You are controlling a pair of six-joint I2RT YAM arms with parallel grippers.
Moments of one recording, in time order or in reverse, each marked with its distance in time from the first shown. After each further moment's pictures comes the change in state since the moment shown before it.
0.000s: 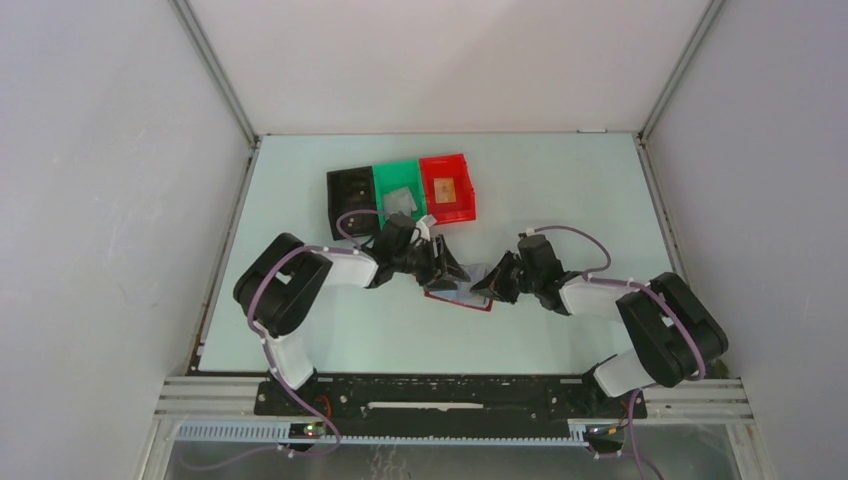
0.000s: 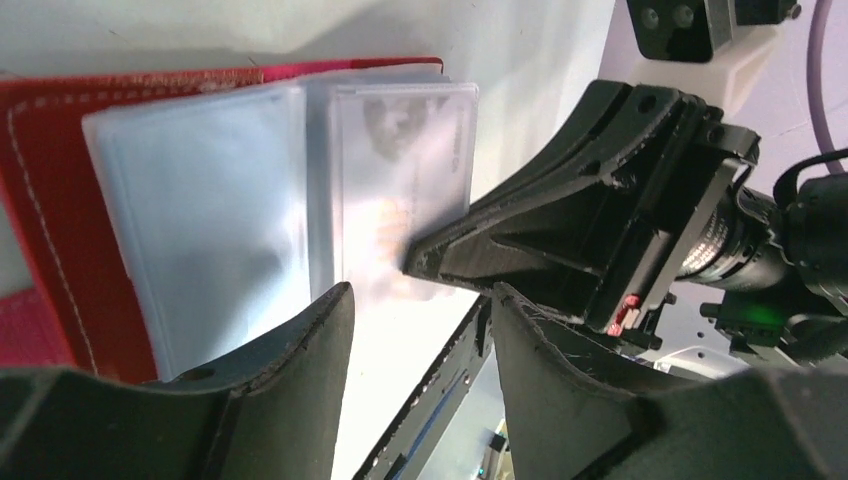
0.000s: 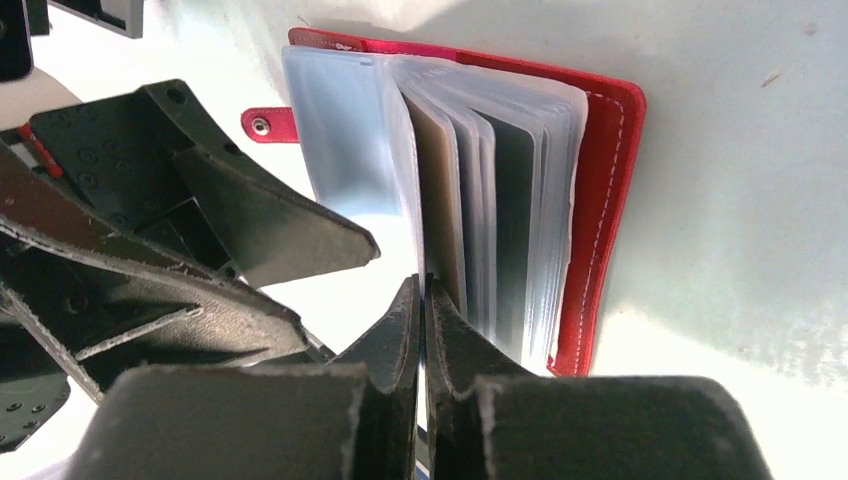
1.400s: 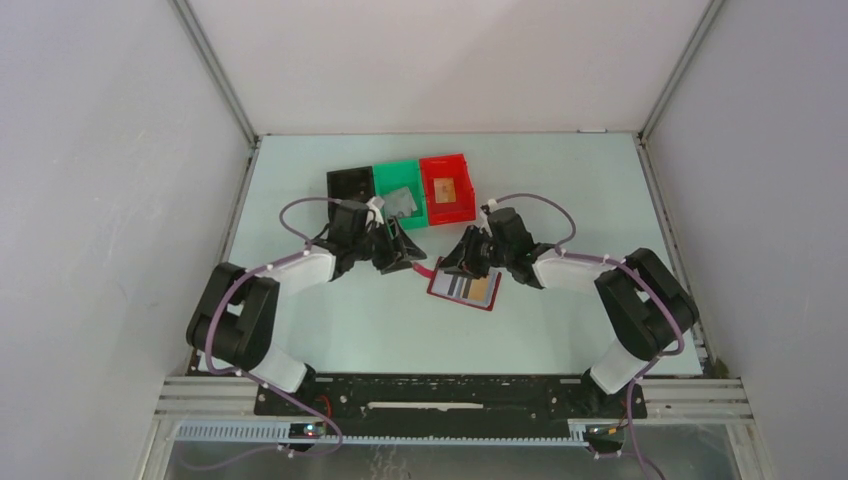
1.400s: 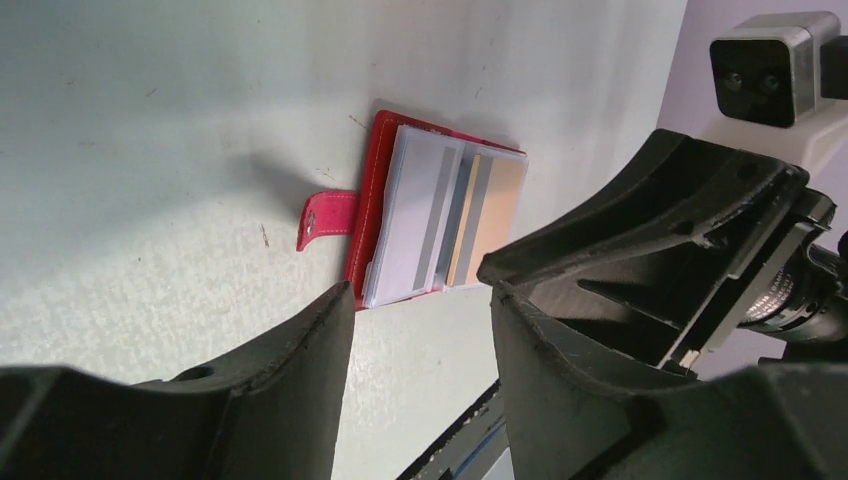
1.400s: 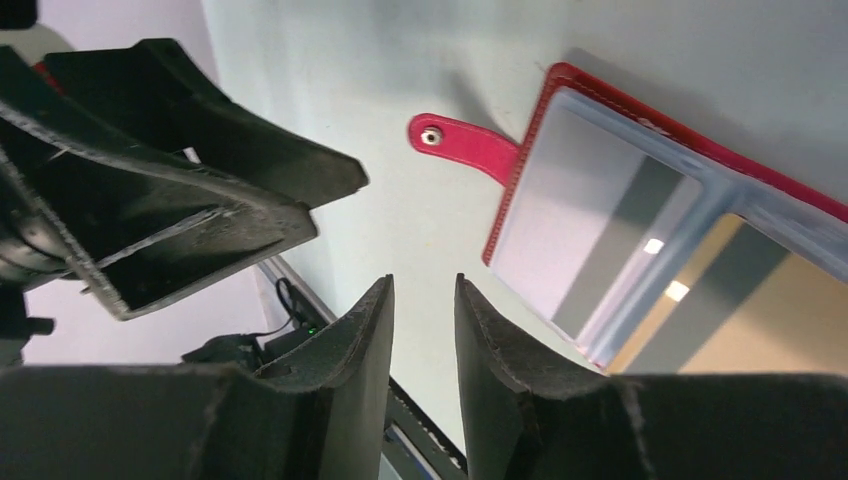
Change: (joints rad) left arm 0.234 -0.282 -0.058 -0.286 -0.141 0.172; right arm 0.093 0.166 0.297 -0.003 -0.066 -0.098
